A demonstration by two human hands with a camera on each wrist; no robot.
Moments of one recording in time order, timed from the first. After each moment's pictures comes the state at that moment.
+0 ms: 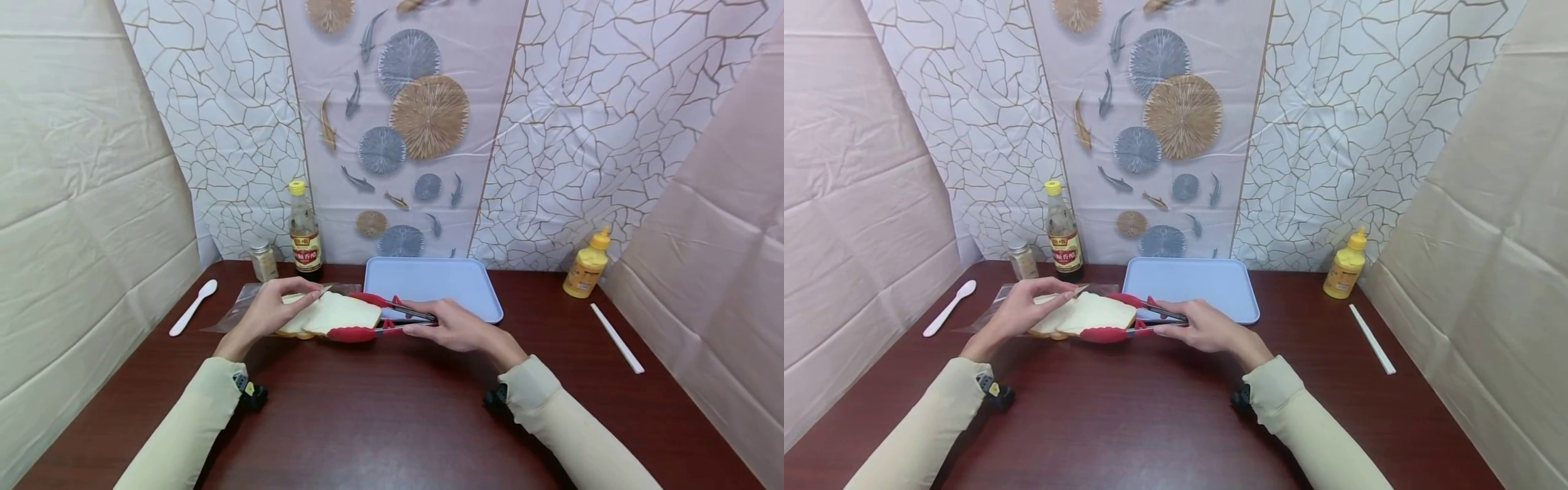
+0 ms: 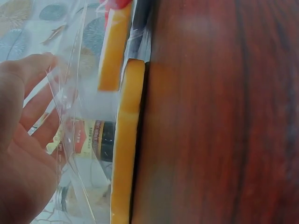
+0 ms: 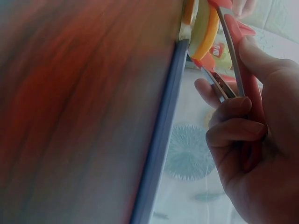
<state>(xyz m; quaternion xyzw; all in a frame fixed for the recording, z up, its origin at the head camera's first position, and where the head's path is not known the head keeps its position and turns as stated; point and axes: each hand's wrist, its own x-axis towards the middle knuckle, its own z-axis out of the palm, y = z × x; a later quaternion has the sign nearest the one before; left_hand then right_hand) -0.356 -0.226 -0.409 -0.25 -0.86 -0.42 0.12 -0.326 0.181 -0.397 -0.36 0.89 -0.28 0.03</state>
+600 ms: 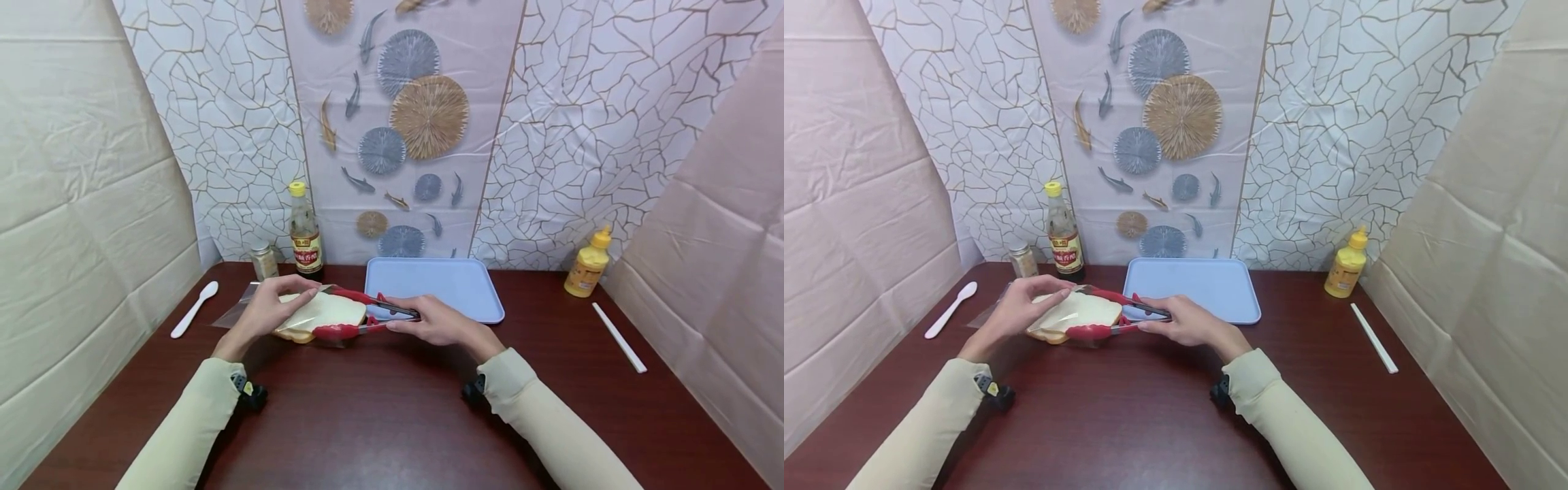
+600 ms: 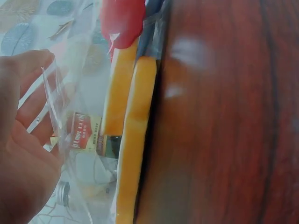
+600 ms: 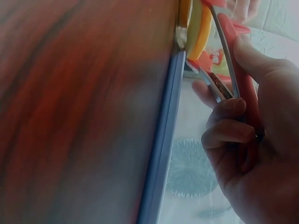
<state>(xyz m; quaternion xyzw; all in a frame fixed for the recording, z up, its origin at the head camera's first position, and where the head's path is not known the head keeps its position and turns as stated) -0.356 -0.231 -0.405 -0.25 -0.86 -0.43 0.13 -0.343 0.148 -0.400 -0.36 0.88 -0.30 0.04</state>
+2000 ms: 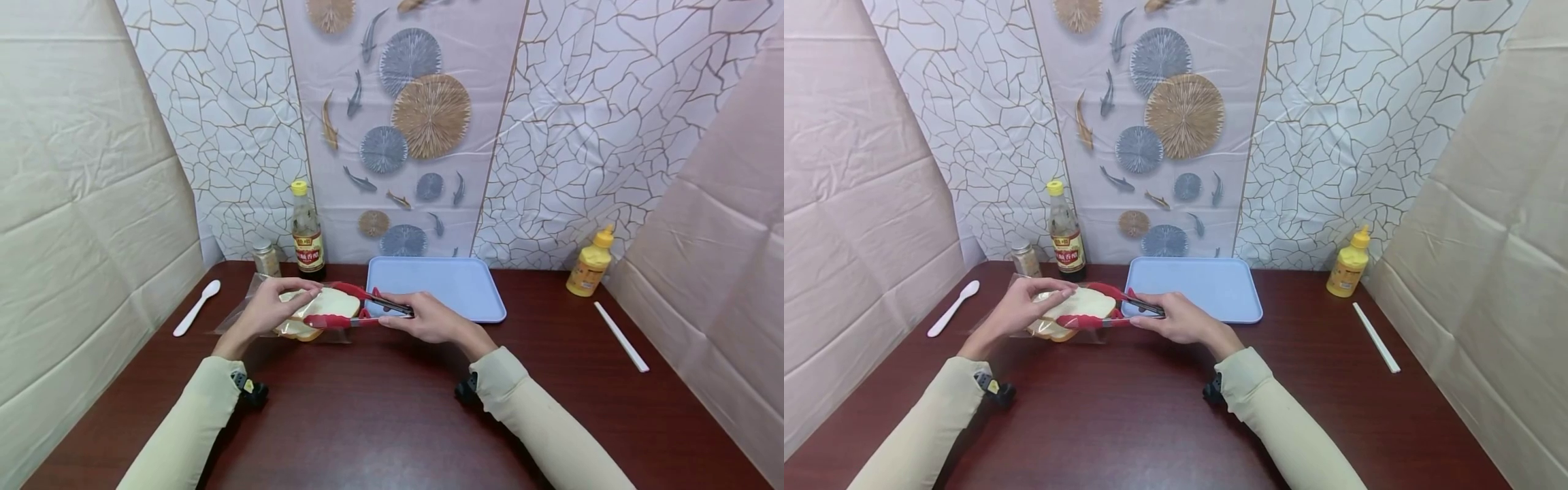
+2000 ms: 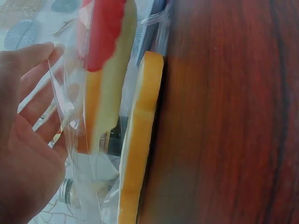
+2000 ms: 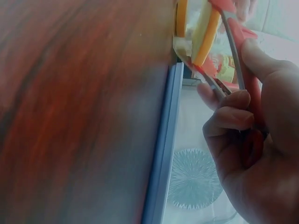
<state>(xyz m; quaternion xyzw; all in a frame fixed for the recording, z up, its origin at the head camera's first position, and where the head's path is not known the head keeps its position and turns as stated) -0.355 -0.233 -0.404 -0.24 -0.86 -0.43 0.11 -0.346 0.133 -0.403 -0.36 0.88 -0.31 0.02</state>
